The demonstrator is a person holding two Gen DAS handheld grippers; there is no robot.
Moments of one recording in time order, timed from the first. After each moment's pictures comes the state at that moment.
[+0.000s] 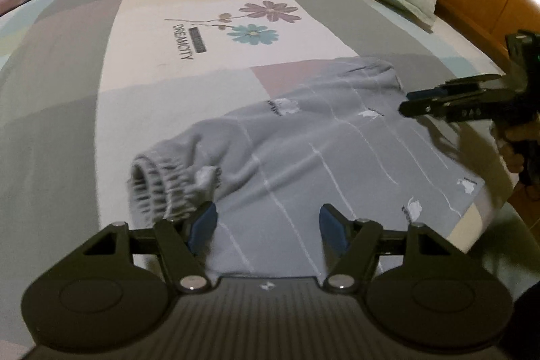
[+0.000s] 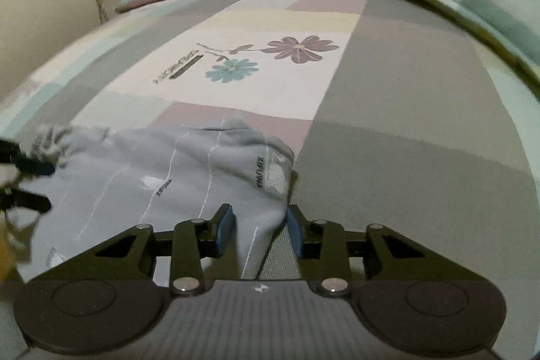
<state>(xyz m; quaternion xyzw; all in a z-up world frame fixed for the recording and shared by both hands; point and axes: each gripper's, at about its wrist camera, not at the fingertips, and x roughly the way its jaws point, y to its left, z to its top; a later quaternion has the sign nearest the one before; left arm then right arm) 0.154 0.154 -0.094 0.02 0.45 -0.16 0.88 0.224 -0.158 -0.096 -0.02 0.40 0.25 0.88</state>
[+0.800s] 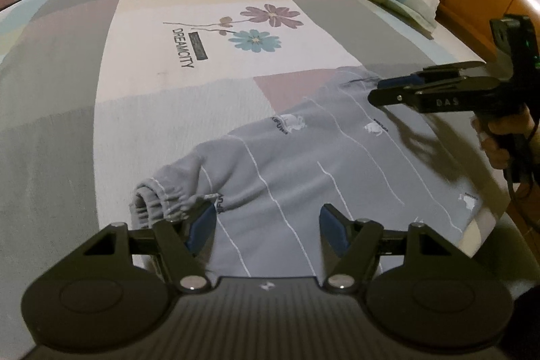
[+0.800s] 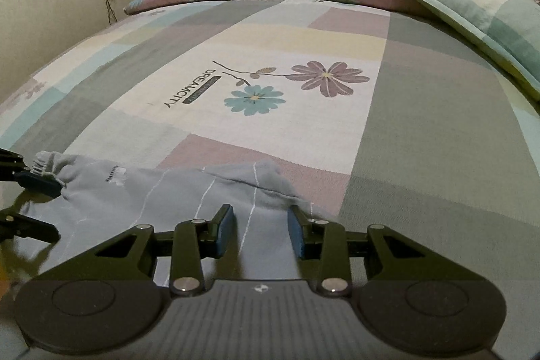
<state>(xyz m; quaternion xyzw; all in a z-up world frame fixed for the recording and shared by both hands) 0.173 0.159 -0.093 0.00 0.45 -0.18 0.87 0.257 -0.111 -0.089 -0.05 0.38 0.27 0.88</state>
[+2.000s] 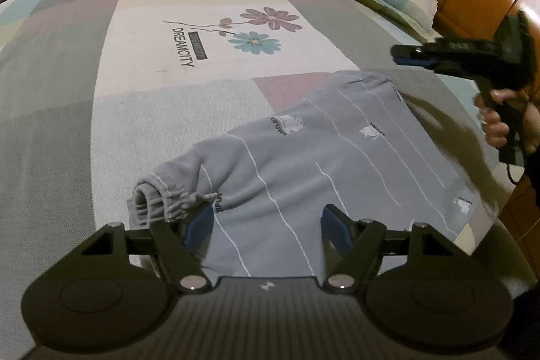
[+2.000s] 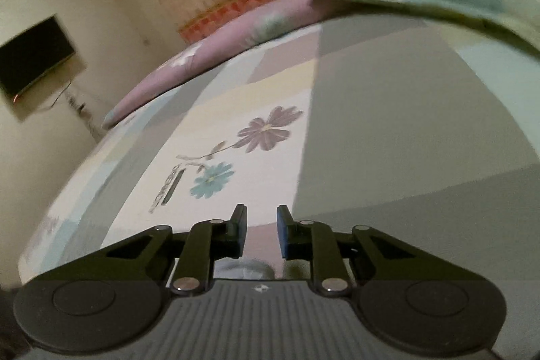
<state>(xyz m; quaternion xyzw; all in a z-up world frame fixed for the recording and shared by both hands) 0.171 0.163 -0.092 -0.02 0.45 -0.18 0.87 0.267 -0.197 -0.076 0.17 0.34 0.25 0.89</state>
